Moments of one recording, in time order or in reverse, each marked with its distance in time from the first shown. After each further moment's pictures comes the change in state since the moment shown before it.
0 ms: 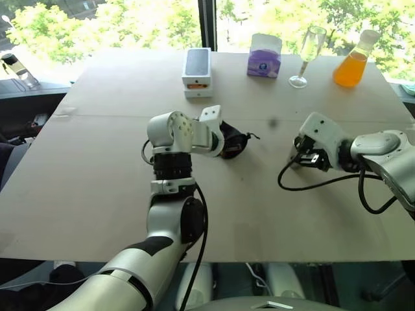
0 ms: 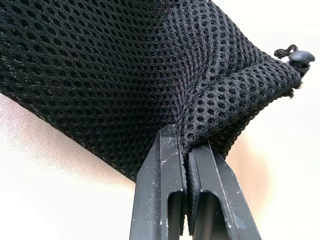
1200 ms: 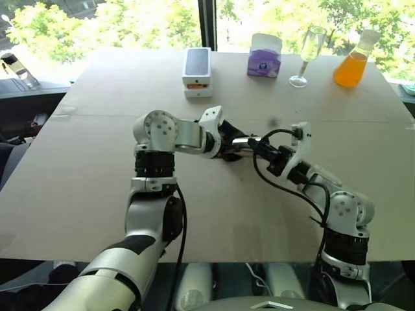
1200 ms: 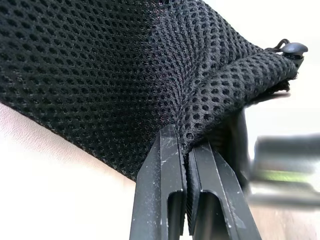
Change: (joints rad) left arm 0.032 0.197 -0.125 0.067 -0.522 0.000 0.113; right arm 0.282 0.946 -0.525 0.168 0.357 -0.196 -0.333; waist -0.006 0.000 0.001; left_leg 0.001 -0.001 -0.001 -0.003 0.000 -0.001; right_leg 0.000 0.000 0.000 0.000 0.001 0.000
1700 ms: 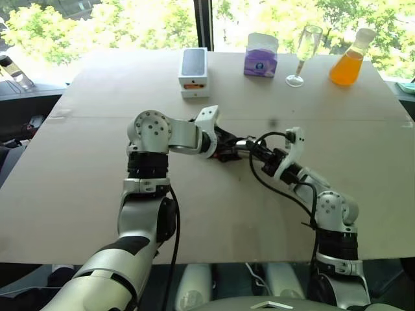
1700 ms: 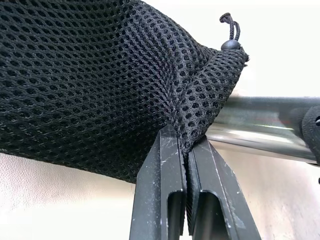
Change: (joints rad) left arm 0.015 0.024 -0.012 -0.021 -0.103 0.000 0.098; right arm 0.003 0.001 0.059 0.127 -0.010 -0.130 0.006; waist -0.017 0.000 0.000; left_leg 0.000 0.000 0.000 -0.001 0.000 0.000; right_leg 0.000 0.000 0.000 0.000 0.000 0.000
